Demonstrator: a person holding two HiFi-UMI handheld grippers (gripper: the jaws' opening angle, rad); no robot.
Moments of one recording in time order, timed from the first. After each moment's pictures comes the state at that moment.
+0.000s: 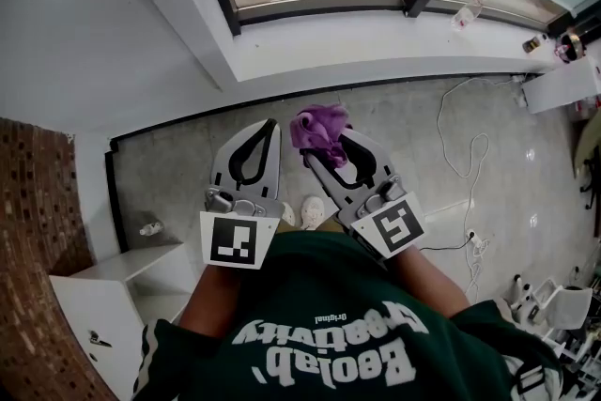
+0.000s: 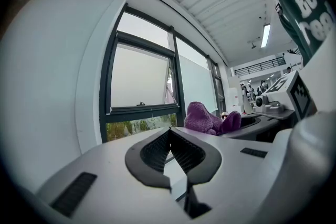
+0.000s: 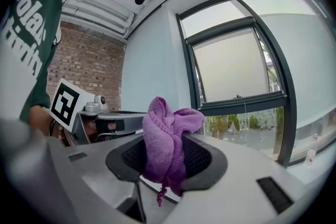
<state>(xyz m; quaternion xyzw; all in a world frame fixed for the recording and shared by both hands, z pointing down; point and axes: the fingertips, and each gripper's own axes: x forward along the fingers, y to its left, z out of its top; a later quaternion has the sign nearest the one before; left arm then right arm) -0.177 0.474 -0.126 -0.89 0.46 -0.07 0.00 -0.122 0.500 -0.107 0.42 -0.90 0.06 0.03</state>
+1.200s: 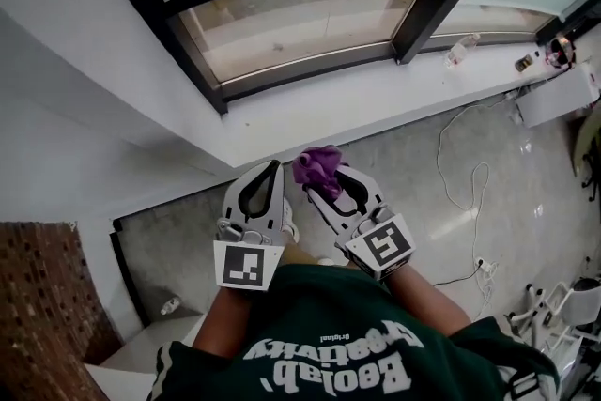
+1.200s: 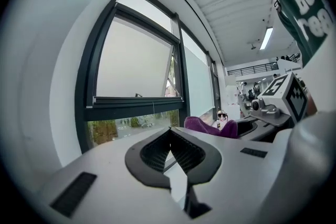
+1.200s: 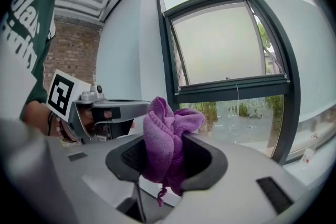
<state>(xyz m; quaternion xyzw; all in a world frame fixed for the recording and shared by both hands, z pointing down) -0.149 0.238 -0.085 -0.91 0.40 -0.08 -0.02 -0.095 0.269 -0.047 0.47 -0.87 0.11 0.09</state>
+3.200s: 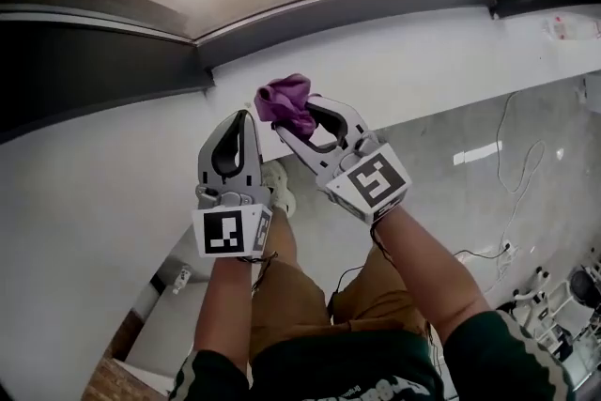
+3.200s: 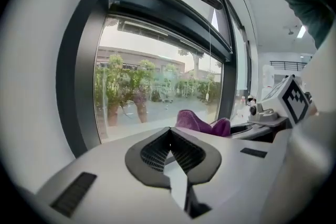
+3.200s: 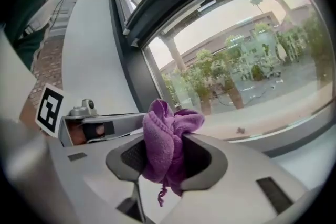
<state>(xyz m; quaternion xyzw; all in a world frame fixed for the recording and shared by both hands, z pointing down) -0.168 -0.054 0.258 -0.85 0.50 -0.14 -0.12 -0.119 -0.040 0.286 0.38 -0.89 0.26 0.05</state>
